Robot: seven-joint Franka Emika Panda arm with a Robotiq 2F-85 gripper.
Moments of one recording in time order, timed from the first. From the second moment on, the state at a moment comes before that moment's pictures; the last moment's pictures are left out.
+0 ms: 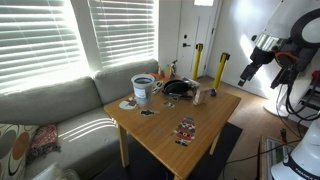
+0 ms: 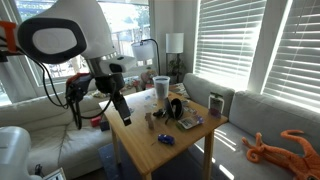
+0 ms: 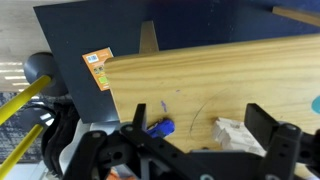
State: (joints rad) arm -0.16 -0.92 -0.11 -2.63 -0.11 1.90 0.08
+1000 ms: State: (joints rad) arm -0.28 -0.42 -0.11 -2.43 -0.09 2.21 0.47
